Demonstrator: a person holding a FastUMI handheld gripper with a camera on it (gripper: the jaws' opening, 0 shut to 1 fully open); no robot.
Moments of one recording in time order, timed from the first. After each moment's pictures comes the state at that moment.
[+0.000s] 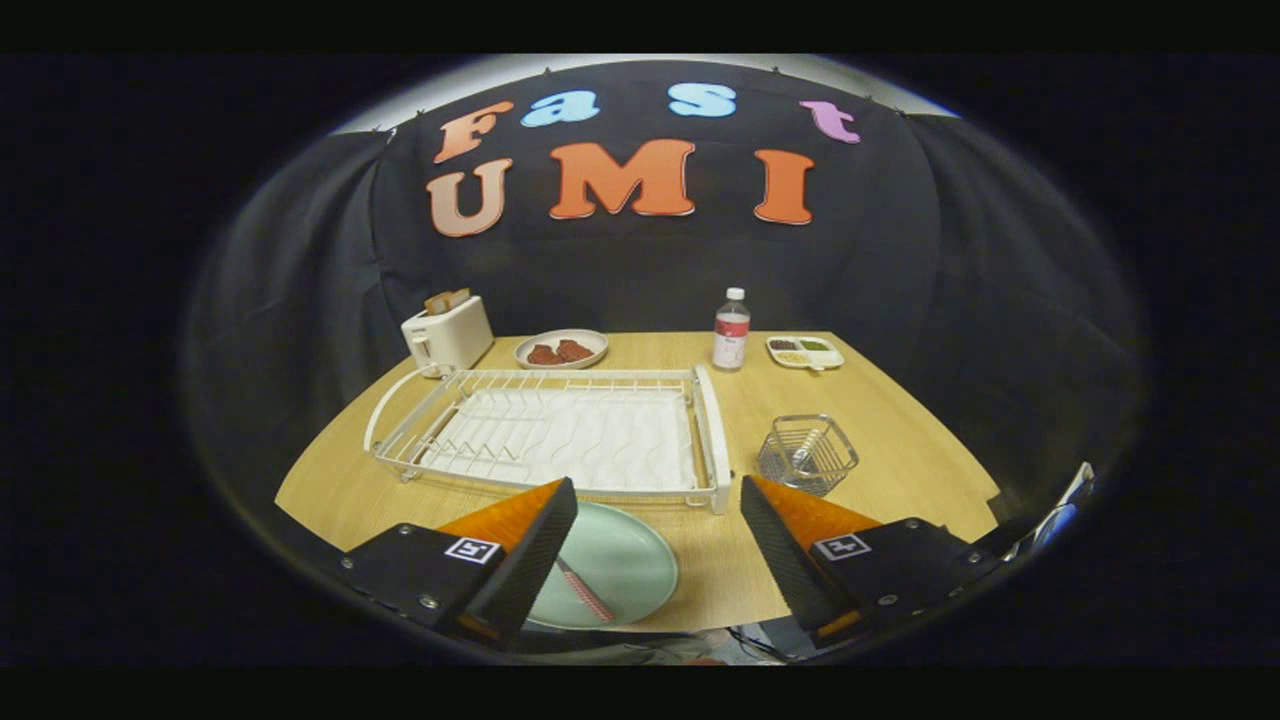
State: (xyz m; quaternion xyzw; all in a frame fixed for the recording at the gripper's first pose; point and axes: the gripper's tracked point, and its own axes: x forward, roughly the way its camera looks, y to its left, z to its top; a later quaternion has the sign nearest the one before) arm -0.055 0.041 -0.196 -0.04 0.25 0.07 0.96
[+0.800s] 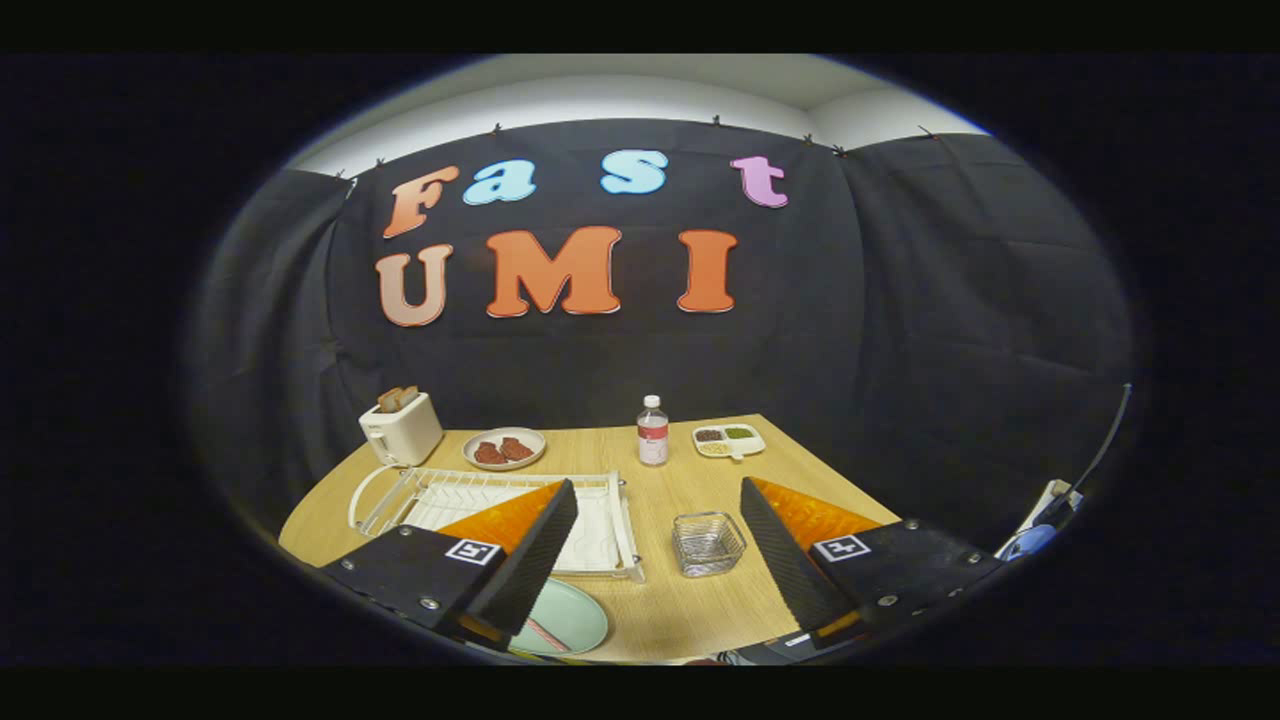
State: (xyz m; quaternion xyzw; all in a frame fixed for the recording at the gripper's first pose) arm -0.037 -0.024 -0.080 -0.02 0.13 0.00 0.99
